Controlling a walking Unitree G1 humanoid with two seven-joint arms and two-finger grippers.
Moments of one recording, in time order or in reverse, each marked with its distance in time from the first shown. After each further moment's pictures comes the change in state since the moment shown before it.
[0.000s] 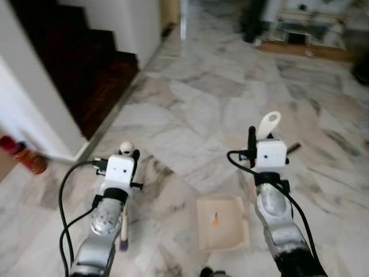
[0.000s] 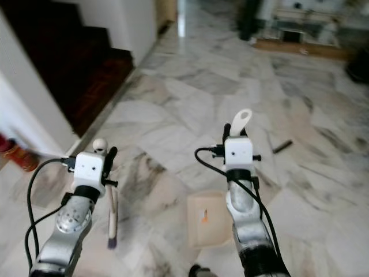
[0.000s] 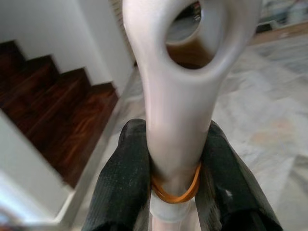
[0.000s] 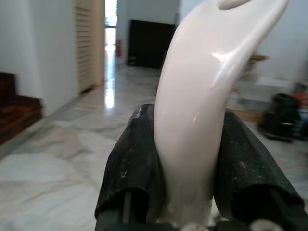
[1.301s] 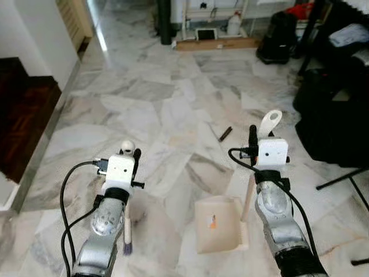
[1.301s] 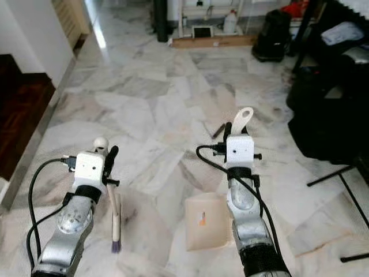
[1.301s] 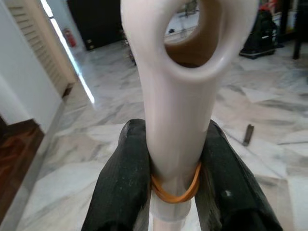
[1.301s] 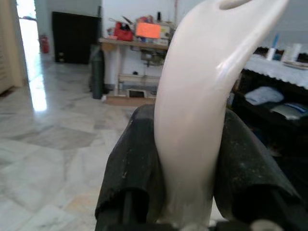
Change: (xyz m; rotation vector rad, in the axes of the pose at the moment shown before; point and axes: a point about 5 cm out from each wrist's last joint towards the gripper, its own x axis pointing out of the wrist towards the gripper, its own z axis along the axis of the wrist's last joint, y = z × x) left arm 0.000 -0.003 0.002 -0.029 -0.014 0.006; right arm 0.005 0.000 0.004 0.000 -0.010 0.004
